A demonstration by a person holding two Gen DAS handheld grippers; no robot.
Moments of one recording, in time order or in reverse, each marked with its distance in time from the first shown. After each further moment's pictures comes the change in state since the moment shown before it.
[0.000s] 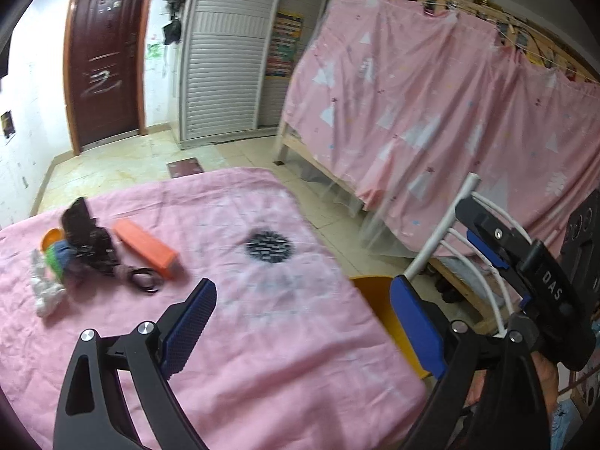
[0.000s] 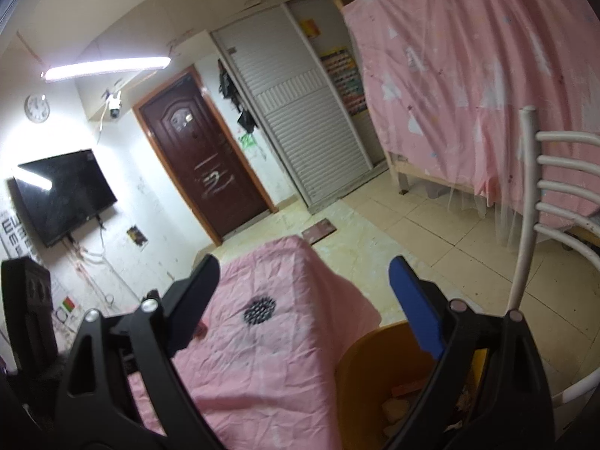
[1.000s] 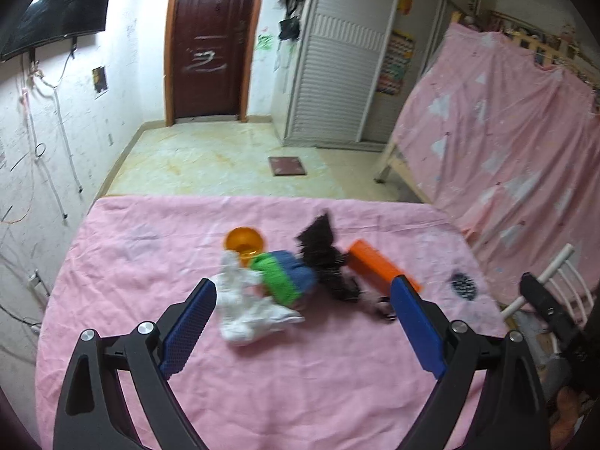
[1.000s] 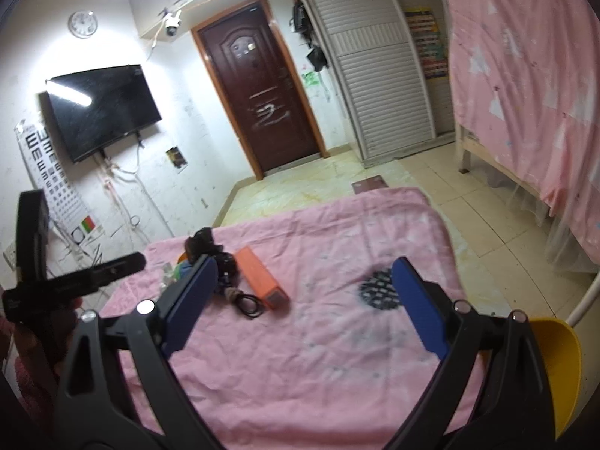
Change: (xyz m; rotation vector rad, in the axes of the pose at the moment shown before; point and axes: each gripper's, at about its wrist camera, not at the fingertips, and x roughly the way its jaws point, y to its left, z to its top) left arm -0.045 0.197 0.014 -0.226 -0.020 0.295; right arm 0.094 0.126 -0.032 -0.208 0.216 0.168
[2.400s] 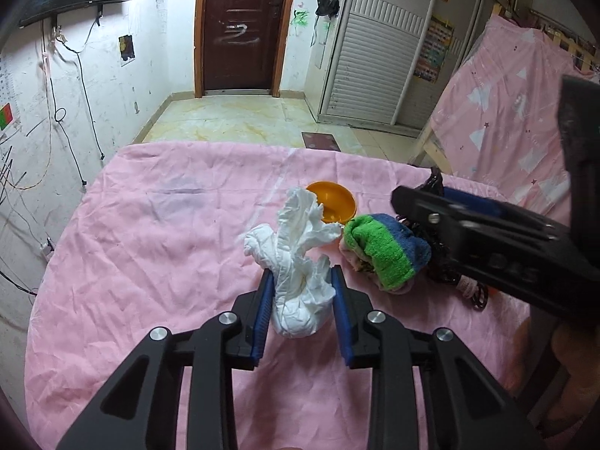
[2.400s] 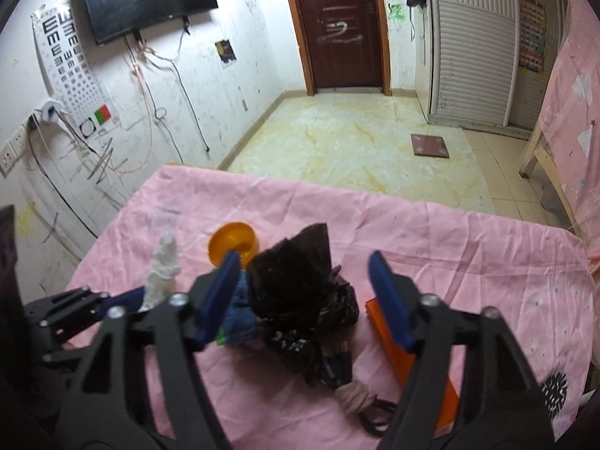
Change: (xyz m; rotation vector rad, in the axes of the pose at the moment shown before) left arm 0.042 0.055 -0.028 -0.074 0.070 0.082; right arm 0.183 0.127 0.008 -0.295 0.355 0.085
